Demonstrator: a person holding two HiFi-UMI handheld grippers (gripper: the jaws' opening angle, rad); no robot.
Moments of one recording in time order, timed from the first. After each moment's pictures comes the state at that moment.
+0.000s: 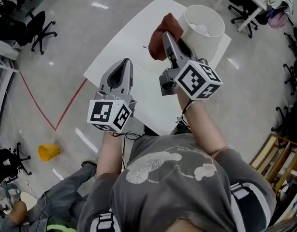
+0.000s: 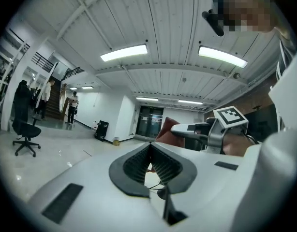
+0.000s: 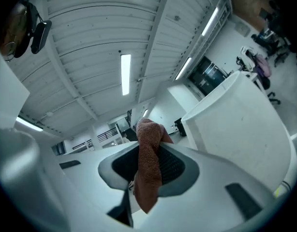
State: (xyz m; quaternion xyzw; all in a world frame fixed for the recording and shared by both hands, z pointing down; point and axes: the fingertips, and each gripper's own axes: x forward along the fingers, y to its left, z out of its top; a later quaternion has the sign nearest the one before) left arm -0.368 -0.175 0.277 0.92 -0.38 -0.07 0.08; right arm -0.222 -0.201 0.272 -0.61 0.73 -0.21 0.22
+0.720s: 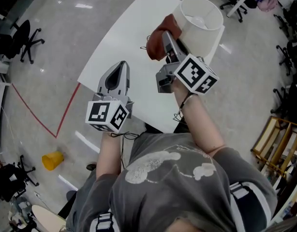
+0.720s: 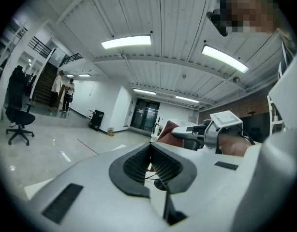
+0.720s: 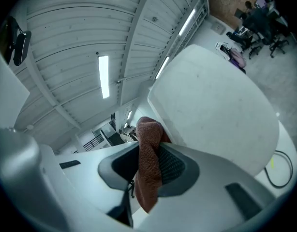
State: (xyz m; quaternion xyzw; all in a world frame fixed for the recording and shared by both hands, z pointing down) left arm -0.362 -0.190 0.316 0.93 -0.33 -0.05 0.12; right arm -0.192 -0.206 0.315 -0.66 0.65 -0.27 0.26
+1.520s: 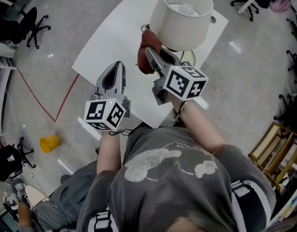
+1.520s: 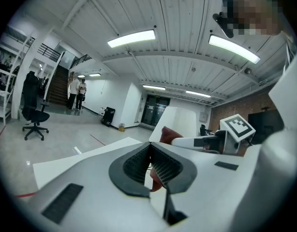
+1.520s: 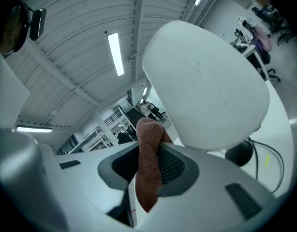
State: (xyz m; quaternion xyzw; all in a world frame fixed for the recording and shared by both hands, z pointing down) left arm -0.324 -0.144 0.350 0.91 -0.40 -0.02 0.14; right arm -0.210 -0.154 0.381 -0.55 0.76 -0.32 0.14
